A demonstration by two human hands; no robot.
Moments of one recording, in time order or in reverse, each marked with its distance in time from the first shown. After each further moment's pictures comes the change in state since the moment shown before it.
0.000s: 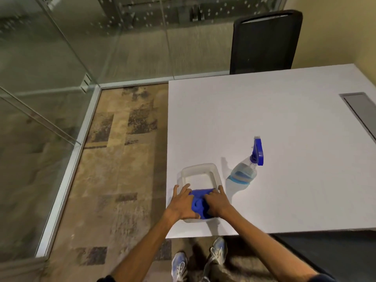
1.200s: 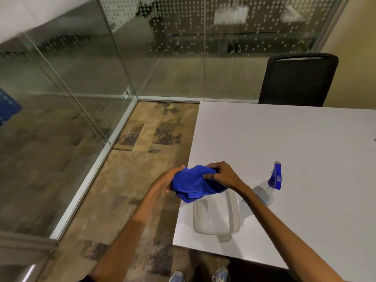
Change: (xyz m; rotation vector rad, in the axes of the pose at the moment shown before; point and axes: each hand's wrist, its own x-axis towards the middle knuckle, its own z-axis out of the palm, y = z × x) left_hand -0.064 -0.041 -0.140 -1.434 0.248 -0.690; right_hand -0.014 0.004 -0.162 0.979 0.314 -0.291
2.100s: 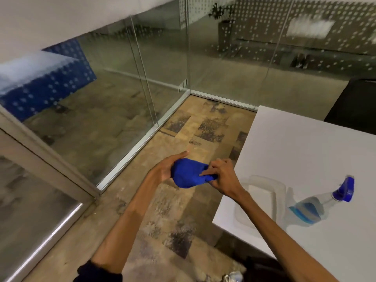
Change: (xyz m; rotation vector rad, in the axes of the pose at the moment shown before) left_hand -0.096 -0.106 -0.178 -0.446 -0.093 0.231; right_hand -0.023 -0.092 0.186 -0.539 0.093 -0.780
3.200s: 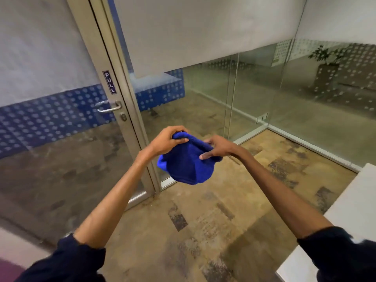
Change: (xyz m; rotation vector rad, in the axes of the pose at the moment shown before) left_hand -0.214 0.063 -0.220 0.936 0.600 0.785; right_hand 0.244 -0.218 0.063 0.309 -0.715 -0.201
